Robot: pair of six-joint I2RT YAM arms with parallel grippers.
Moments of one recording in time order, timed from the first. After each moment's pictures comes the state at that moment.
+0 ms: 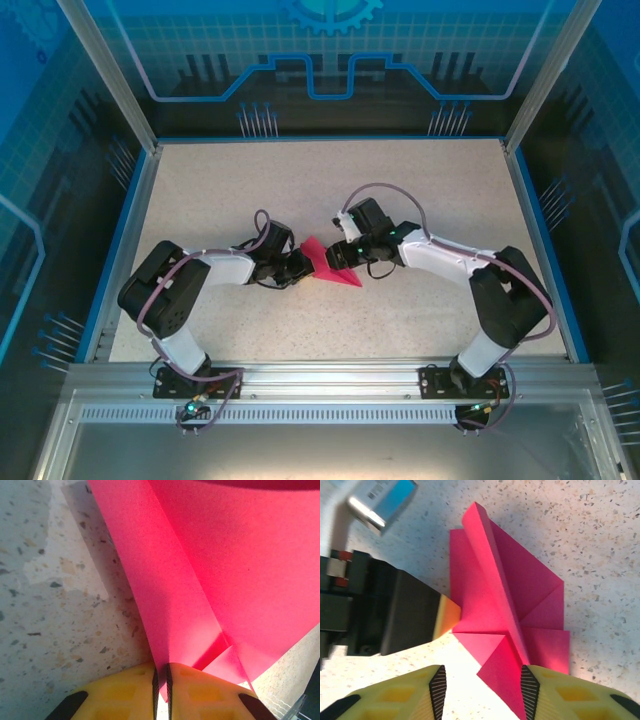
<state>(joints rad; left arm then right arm) -0.48 1.71 0.73 0.02 0.39 -1.00 0.64 1.65 1.04 -0.38 -0.26 0.27</state>
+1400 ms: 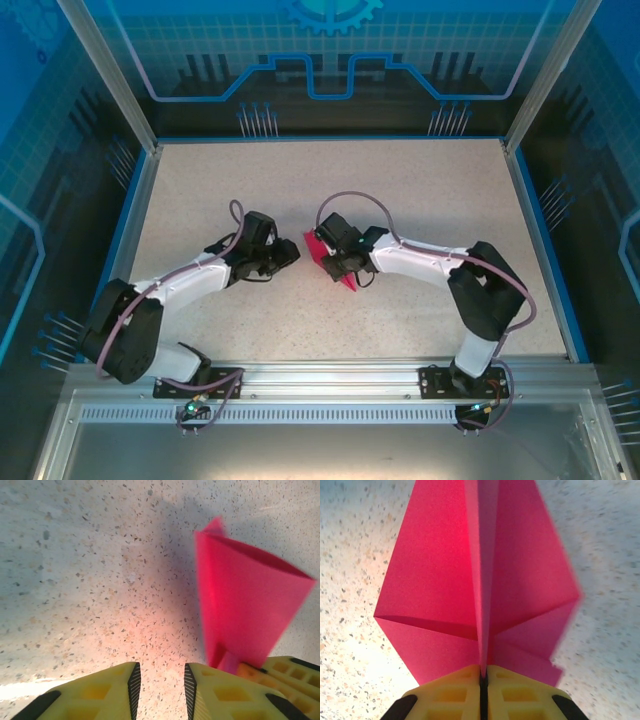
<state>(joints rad) -0.44 1.39 0.72 -0.21 0.20 -0.95 0.83 1.74 1.16 -0.55 0.17 0.24</state>
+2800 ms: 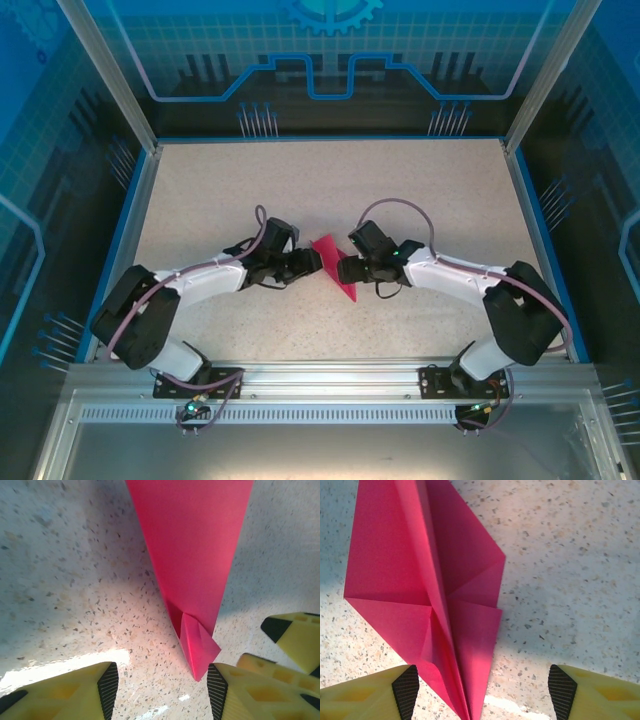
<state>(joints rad) -0.56 1.51 0.74 -0.12 0.31 -0.93 0.71 1.51 0.87 -0.42 0.04 0.53</state>
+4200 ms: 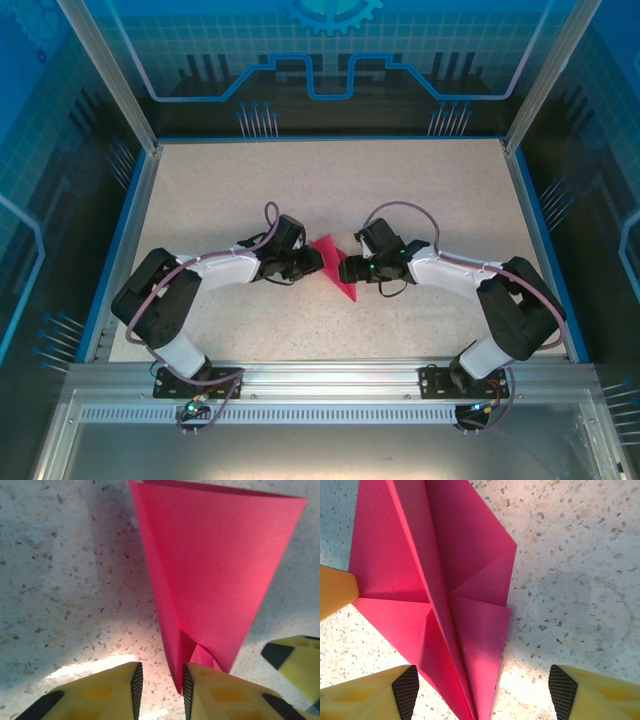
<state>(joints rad) -0.57 1.65 0.83 -0.13 0.27 -0.95 0.63 1.55 0.83 -0.33 -0.13 0.51</state>
